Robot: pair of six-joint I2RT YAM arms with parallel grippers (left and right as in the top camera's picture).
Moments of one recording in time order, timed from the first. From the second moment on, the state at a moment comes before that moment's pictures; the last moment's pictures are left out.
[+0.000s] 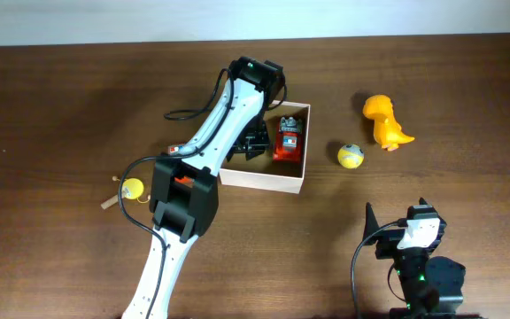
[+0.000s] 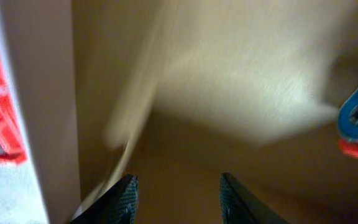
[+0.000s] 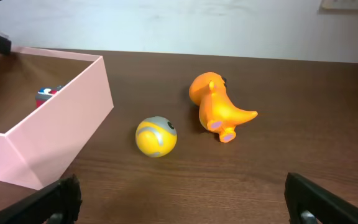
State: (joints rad) left arm -0.51 2.51 2.40 -1.67 -0.09 -0.65; right arm -0.02 0.01 0.10 -0.32 -0.06 -0.04
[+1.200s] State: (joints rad) left arm -0.47 2.51 2.40 -1.52 -0.15 -0.57; right arm -0.02 0.01 0.10 -0.32 -0.06 -0.04
